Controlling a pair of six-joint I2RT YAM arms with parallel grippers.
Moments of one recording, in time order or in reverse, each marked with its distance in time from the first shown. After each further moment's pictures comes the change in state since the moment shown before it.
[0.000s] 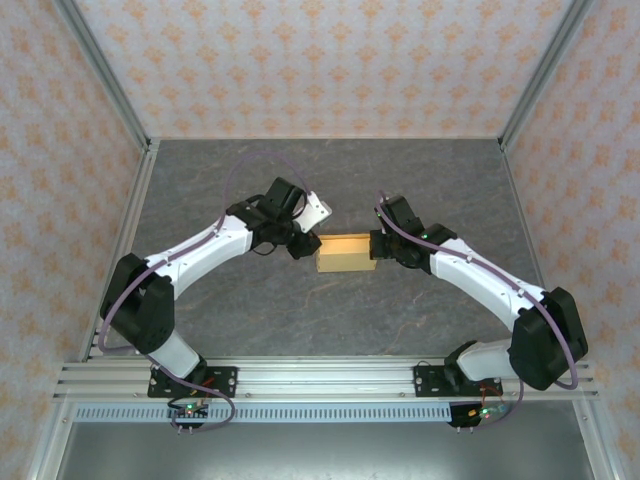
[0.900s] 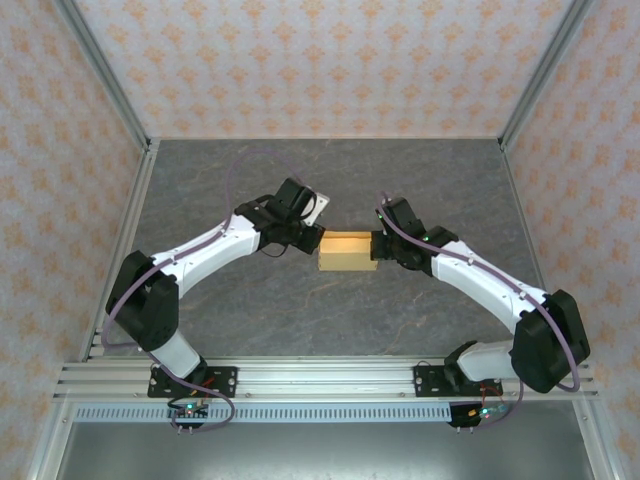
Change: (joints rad) left arm -0.051 0.027 0.038 0.006 -0.134 -0.394; right arm 0.000 -0.016 -0.023 0.016 0.005 0.021
